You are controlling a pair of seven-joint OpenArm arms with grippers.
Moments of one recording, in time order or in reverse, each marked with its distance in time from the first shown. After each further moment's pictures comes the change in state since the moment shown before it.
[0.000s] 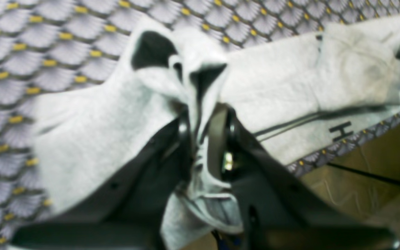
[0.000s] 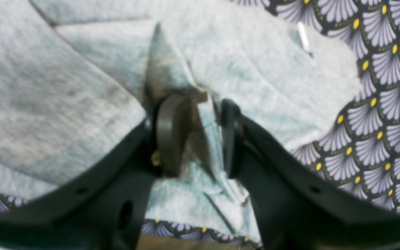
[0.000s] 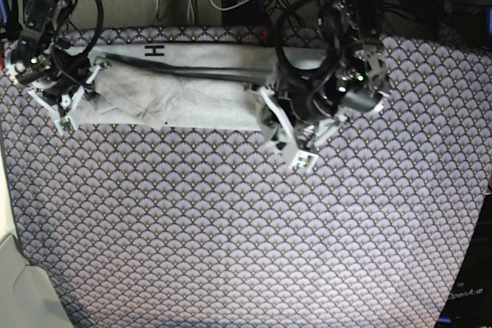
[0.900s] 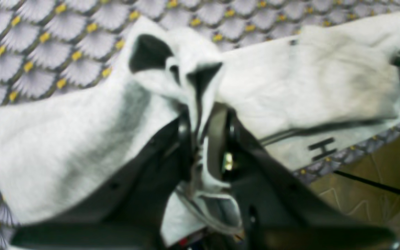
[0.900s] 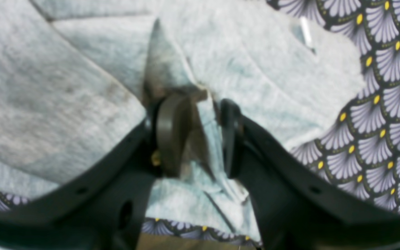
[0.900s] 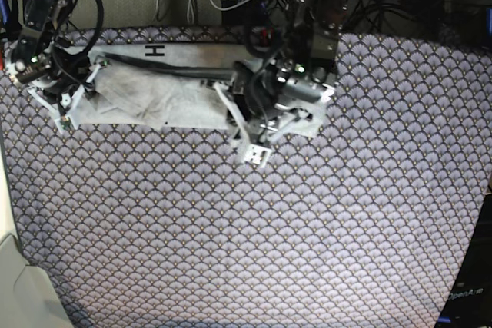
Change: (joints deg) left arm 1.0 -0.1 17.1 -2.2 10.9 13.9 -9.6; right arm -0.2 0.0 0.0 0.0 0.0 0.0 0.0
